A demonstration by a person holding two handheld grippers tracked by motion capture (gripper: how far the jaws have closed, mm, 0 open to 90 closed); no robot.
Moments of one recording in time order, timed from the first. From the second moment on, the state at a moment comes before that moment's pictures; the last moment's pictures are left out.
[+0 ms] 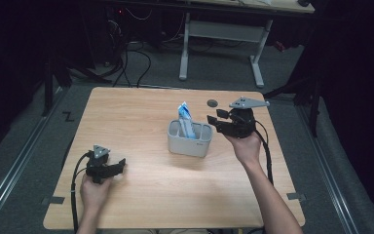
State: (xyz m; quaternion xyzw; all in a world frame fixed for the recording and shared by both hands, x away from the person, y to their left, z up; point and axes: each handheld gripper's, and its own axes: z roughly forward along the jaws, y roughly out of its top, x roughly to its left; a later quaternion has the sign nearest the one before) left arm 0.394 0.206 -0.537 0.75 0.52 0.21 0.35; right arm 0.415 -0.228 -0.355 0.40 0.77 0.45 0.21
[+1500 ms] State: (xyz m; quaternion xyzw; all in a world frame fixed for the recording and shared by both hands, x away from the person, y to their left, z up) left arm 0.394 0.205 -0.537 0.75 0.52 0.21 0.35; right arm 0.386 -0.286 -0.368 0.45 0.72 0.47 0.22
